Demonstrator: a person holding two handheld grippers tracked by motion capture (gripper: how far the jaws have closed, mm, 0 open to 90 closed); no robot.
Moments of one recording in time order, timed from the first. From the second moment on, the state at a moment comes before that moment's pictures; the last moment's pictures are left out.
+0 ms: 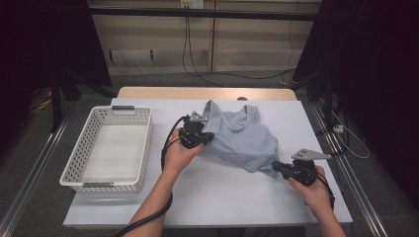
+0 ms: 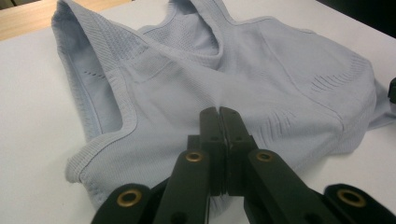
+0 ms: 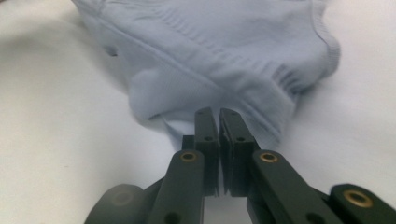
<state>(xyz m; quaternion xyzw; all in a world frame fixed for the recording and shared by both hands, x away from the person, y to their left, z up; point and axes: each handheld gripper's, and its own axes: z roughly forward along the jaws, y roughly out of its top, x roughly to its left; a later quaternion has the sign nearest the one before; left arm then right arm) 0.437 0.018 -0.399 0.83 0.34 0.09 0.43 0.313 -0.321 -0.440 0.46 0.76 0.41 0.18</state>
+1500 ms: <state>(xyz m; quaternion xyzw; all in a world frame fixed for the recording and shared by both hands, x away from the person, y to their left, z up) 0.437 0.014 -0.399 0.83 0.33 0.08 0.43 0.312 -0.318 -0.444 0.45 0.79 0.39 0.17</state>
